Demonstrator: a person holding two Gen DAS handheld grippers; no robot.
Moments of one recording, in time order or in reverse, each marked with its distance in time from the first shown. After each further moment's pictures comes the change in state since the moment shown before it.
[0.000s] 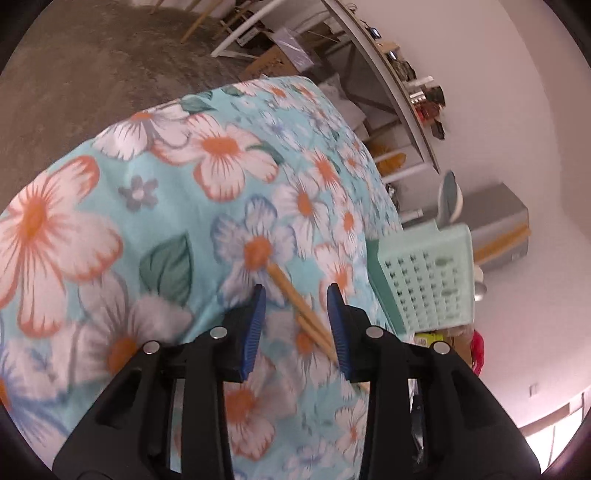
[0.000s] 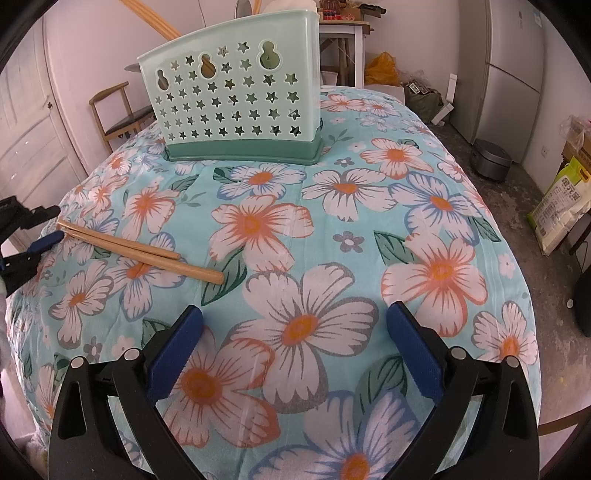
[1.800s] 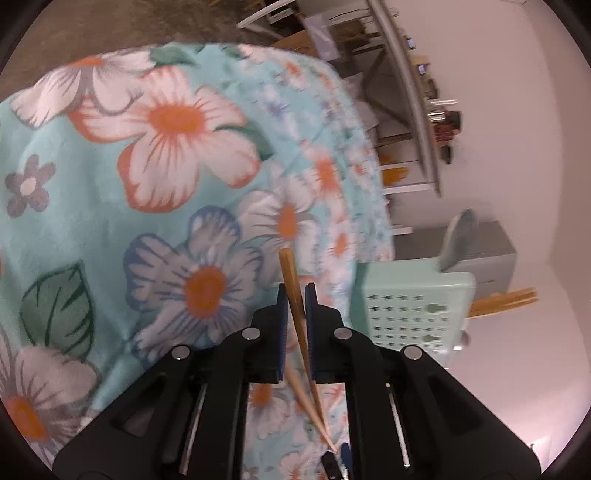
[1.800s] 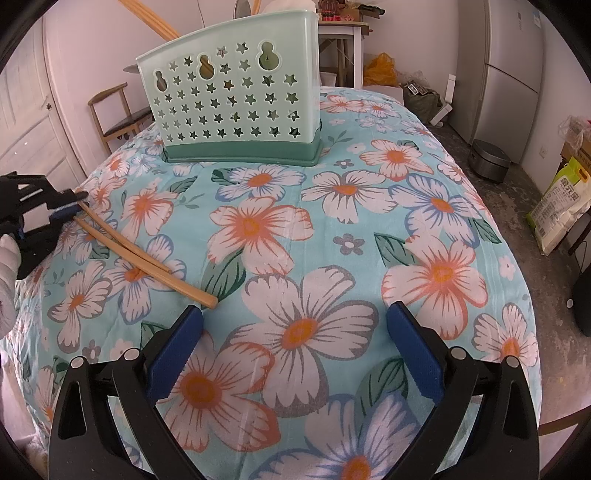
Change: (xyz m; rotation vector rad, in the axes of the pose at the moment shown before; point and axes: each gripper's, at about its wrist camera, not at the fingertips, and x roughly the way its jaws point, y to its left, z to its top) left arm 0.047 -0.001 0.018 -0.199 0.042 -0.097; right arm 0.000 0.001 0.000 0.005 -0.004 0.000
